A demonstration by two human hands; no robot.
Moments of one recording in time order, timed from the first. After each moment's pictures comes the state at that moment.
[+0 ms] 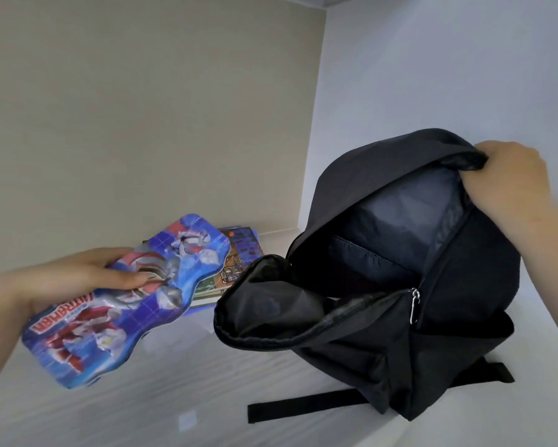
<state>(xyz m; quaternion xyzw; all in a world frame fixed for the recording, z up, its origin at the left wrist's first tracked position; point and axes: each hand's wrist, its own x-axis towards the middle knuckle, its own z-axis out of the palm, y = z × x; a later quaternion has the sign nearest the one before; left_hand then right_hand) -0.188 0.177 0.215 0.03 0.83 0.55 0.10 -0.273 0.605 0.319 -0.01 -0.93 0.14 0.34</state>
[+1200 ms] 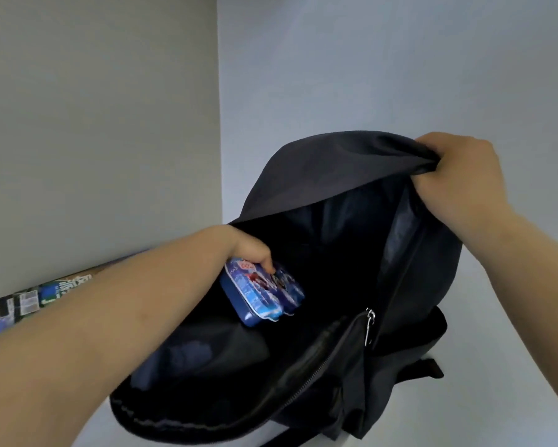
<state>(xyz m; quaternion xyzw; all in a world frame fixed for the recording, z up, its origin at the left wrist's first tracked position) -0.383 0.436 0.229 0.07 0.87 0.29 0.39 -0.278 0.631 0.330 -0.04 -0.91 0.16 0.38</state>
